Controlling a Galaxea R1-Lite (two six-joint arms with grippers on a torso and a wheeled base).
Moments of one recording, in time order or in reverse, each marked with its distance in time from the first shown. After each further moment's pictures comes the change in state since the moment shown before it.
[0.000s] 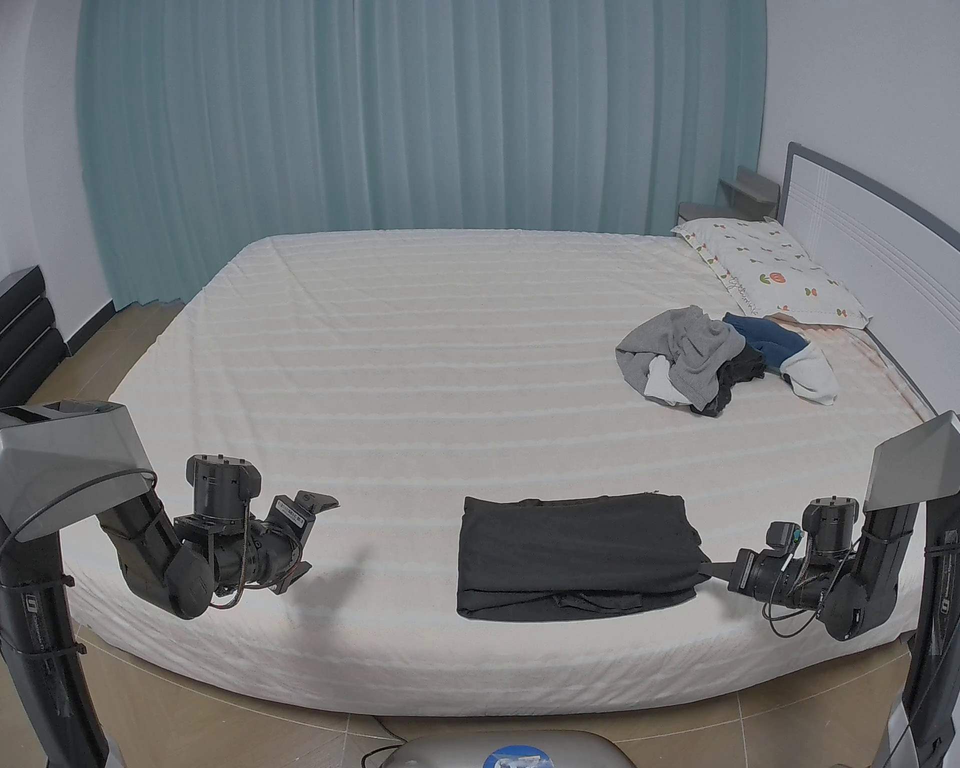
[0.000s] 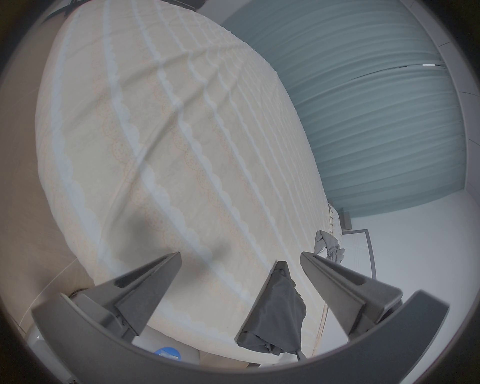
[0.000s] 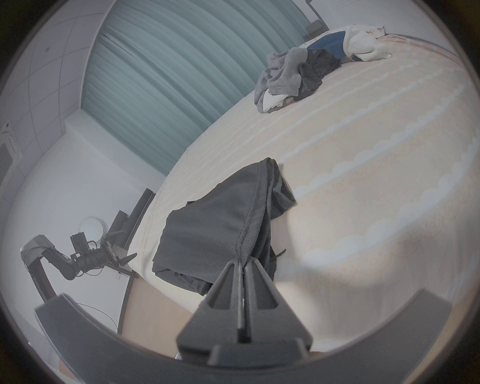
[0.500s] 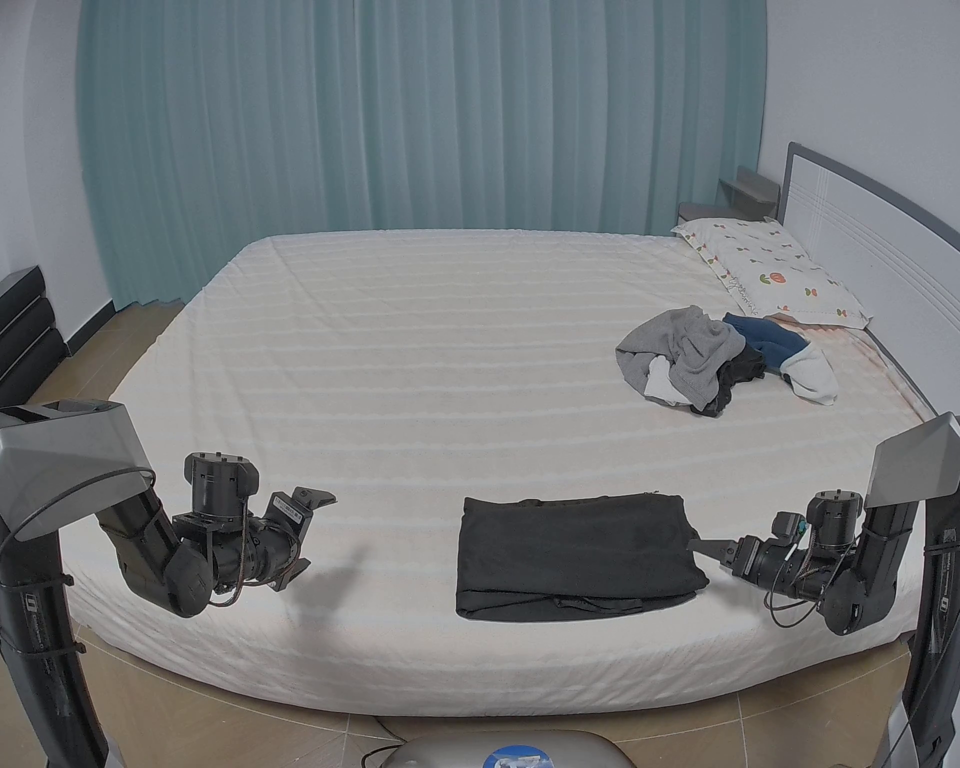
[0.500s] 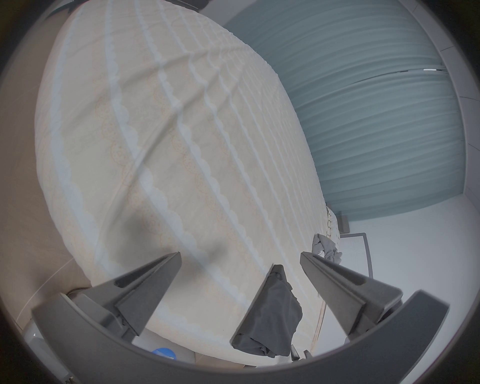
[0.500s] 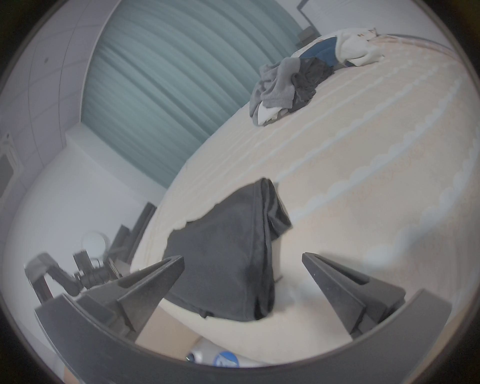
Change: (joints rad) left arm 0.007 0.000 -0.006 -0.007 0.001 -0.018; right arm -0.023 0.019 -0.038 -0.038 -0.001 0.047
